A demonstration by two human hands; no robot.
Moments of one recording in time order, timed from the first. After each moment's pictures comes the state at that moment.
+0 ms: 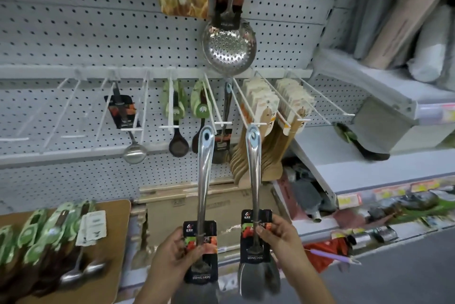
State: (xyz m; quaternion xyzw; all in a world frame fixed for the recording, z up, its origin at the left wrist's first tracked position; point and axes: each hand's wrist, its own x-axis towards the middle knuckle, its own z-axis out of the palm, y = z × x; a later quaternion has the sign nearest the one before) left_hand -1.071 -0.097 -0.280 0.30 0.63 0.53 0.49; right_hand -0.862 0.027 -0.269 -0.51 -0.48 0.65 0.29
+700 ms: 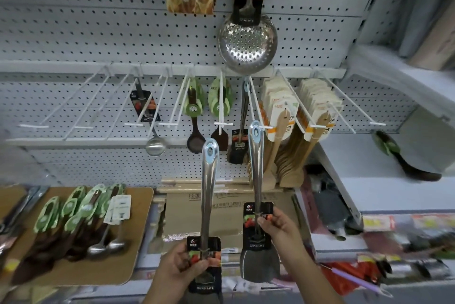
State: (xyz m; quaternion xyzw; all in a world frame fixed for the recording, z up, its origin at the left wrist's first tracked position) left_hand -1.029 -0.099 -0.278 0.24 0.63 0.58 0.46; right_hand -0.866 0.086 -0.297 -0.46 -0.50 0.69 0.25
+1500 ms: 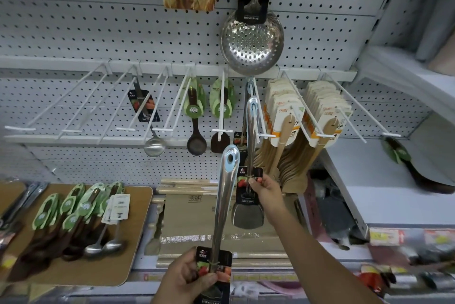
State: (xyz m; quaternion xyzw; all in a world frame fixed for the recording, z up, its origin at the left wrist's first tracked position) left_hand -1.029 -0.083 -0.302 0.24 0.57 0.57 0.54; right_hand -0.944 0.180 -0.311 -0.46 -0.51 0.67 0.27
